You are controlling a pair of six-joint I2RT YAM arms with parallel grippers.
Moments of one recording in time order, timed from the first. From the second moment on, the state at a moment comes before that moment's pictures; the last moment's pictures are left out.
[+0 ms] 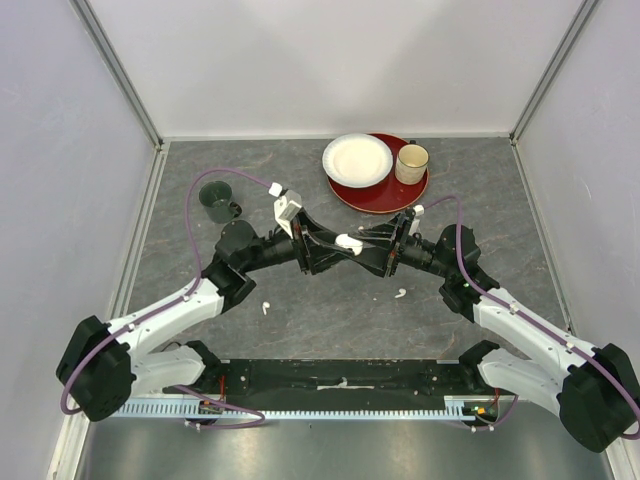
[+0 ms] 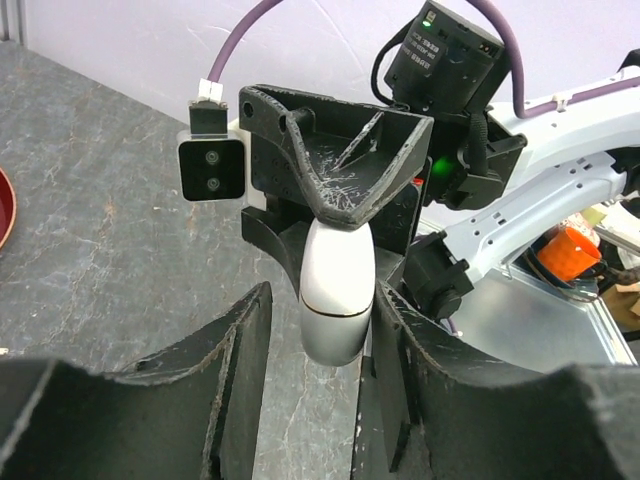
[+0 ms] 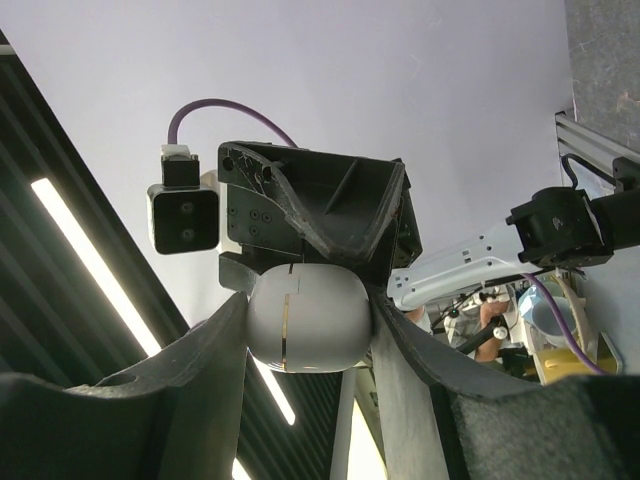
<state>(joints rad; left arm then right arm) -0.72 1.12 0.65 0.66 0.62 -0.49 0.55 1.00 0.53 0.51 -0.63 1.97</state>
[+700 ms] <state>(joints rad) -0.72 1.19 0.66 0.75 0.66 -0.54 0.55 0.99 0.51 0.53 -0.61 1.98</state>
